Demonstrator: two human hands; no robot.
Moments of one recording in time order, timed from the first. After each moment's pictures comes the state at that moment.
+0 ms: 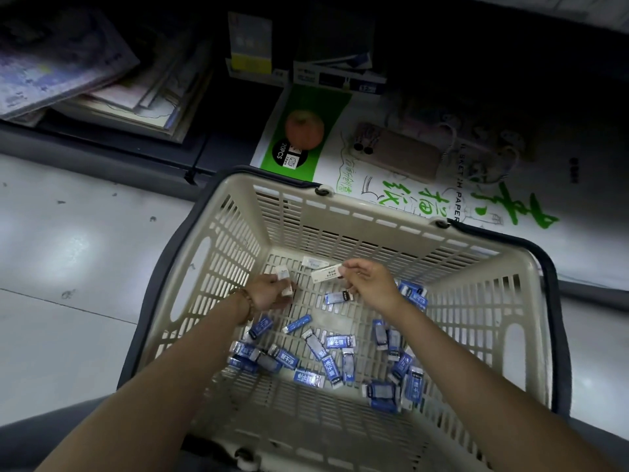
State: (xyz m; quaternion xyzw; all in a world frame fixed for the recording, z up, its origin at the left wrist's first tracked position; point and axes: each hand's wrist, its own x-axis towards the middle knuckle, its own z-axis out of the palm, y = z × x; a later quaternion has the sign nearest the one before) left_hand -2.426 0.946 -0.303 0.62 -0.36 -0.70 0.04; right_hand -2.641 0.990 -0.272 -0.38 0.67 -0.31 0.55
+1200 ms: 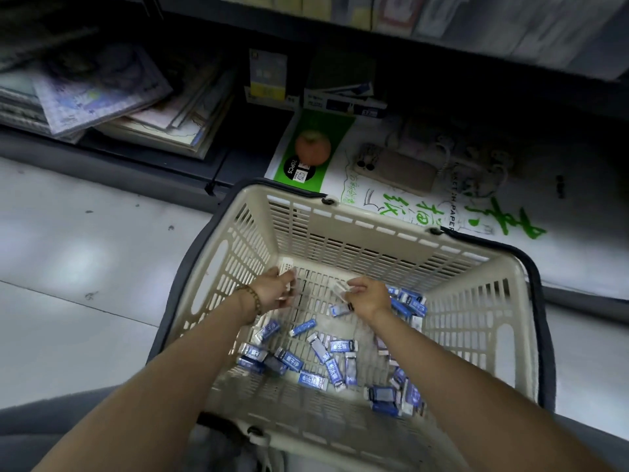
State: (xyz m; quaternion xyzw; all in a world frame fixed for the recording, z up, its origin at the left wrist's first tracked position) left_hand -2.434 0.948 -0.236 0.63 -0.29 -0.71 0.12; right_hand -2.620 0.996 -0.283 -0.31 0.80 -0.22 0.46
